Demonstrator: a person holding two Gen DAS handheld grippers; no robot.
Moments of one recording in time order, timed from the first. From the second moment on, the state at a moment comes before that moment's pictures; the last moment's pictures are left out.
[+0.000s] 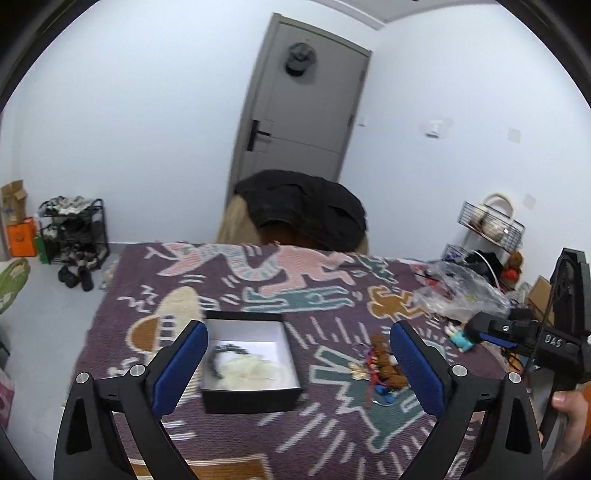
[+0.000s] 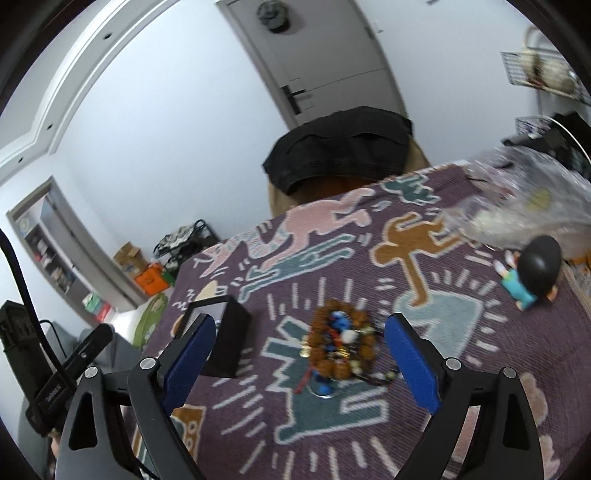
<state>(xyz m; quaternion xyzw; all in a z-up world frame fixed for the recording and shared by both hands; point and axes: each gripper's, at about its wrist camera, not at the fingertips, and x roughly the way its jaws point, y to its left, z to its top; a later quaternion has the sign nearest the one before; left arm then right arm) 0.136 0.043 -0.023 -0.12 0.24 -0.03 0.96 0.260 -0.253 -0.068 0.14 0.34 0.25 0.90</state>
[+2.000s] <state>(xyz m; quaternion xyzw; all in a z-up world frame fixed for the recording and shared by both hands) 0.251 -0.081 -0.071 -0.04 0.40 -0.10 0.91 0.320 -0.301 -0.185 0.19 0.46 0.20 0.84</state>
